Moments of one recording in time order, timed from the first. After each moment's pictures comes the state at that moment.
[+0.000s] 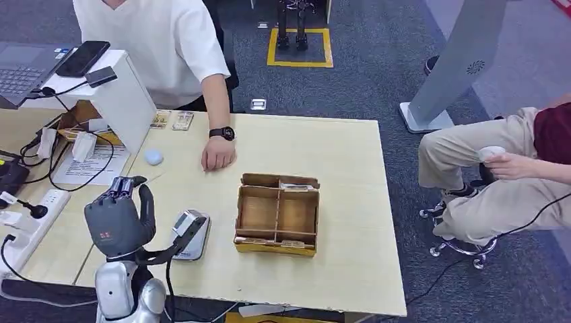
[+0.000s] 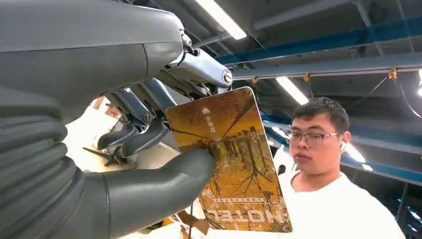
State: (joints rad) left arm -0.04 -0.28 0.04 -1.61 -1.55 0.70 -0.13; right arm -0.05 -0.21 1.25 0.01 -1.48 -0.69 -0.47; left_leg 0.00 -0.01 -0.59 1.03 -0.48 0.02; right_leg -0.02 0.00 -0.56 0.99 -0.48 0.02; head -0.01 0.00
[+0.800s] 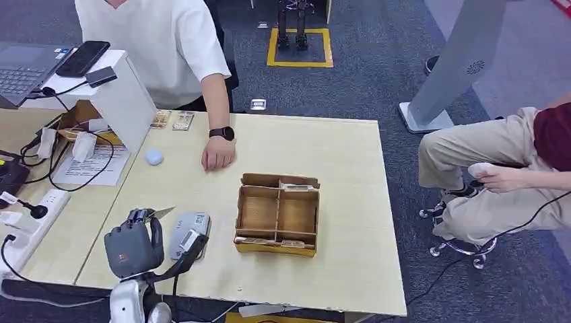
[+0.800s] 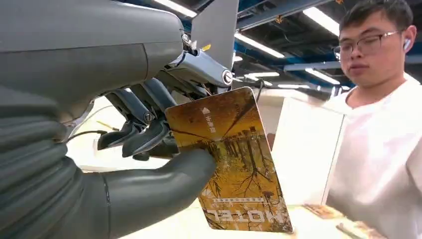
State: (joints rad) left arm 0.01 -0.21 0.03 -1.39 -1.55 0.70 0.04; right arm -0.04 -0.21 1.25 0.01 -1.48 -0.69 -0.46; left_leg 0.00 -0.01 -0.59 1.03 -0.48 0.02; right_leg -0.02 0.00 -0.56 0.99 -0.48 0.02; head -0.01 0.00
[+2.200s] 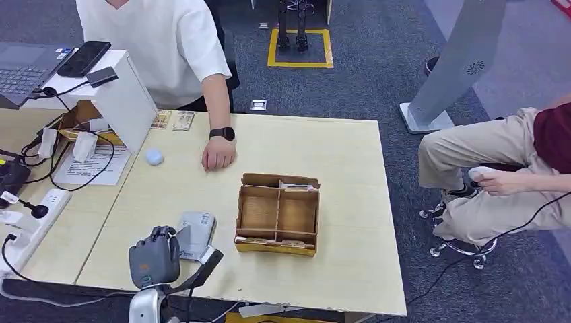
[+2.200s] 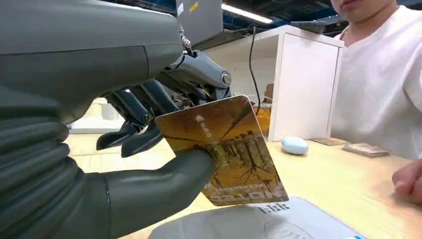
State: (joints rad) left arm -0.01 -0.15 -0.09 -1.15 -1.55 0.70 0.16; right arm -0.04 -0.21 1.23 0.01 -1.48 -0.69 -0.47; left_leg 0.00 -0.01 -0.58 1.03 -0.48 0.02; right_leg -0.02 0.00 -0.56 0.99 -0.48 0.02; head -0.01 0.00
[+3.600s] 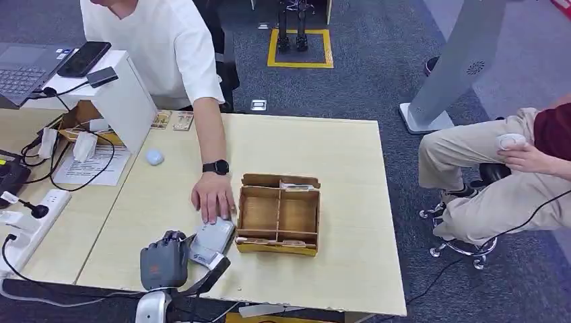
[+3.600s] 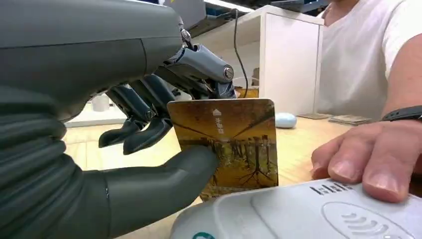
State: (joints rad) left arm -0.02 -0.12 -0.14 -1.06 -1.55 0.70 0.19; right arm -0.05 -0.21 1.23 0.01 -1.48 -0.69 -0.47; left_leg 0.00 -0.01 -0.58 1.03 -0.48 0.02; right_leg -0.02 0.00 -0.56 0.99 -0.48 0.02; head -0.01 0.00
